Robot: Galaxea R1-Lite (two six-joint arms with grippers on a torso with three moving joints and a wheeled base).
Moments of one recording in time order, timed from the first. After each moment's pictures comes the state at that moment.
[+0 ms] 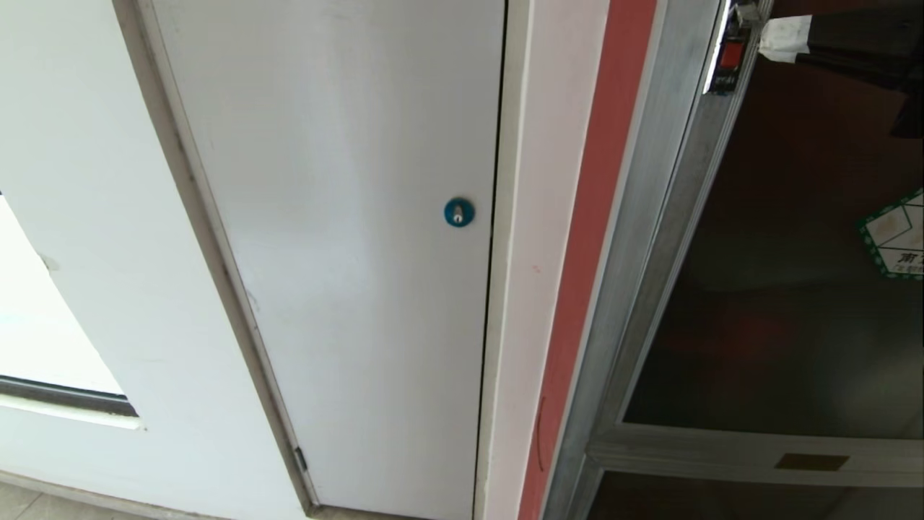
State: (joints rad) left arm -0.01 0.00 0.00 -0.02 -0.01 0.01; right arm 0.28 1.29 -1.39 0.02 0.40 0.47
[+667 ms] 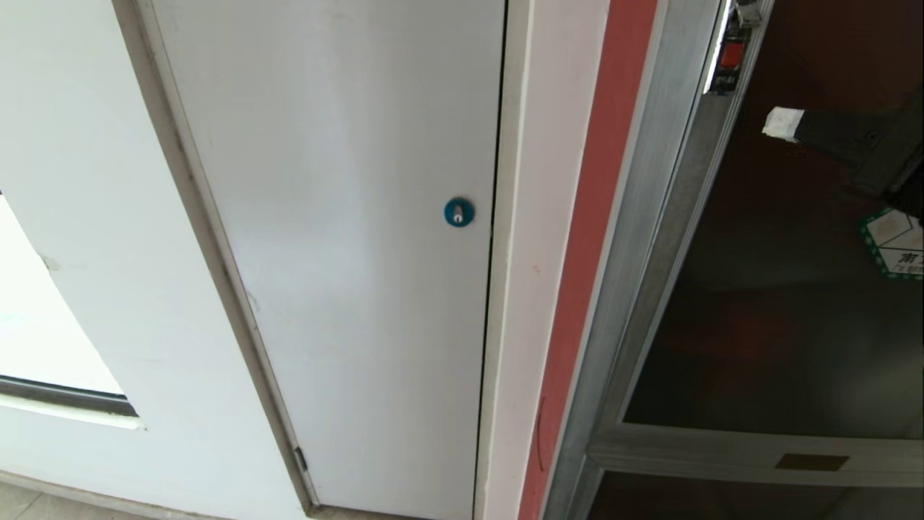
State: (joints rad) left arm -0.01 0.00 0.00 -0.02 -0.01 0.01; right arm 0.56 1.20 -1.01 -0.31 -0.30 0.22
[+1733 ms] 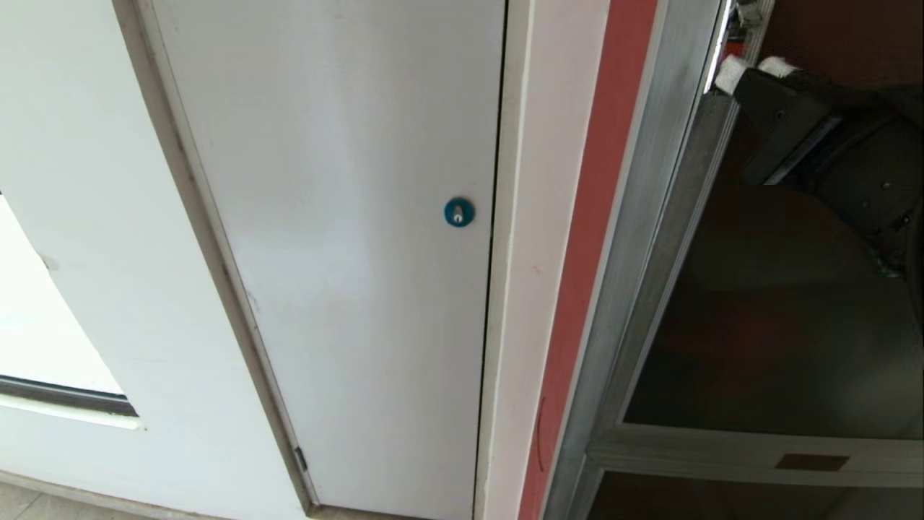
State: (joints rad) left arm -0.01 0.00 0.00 -0.02 -0.01 0.01; right arm 0.62 1.36 -0.85 -1.01 -0.39 -0.21
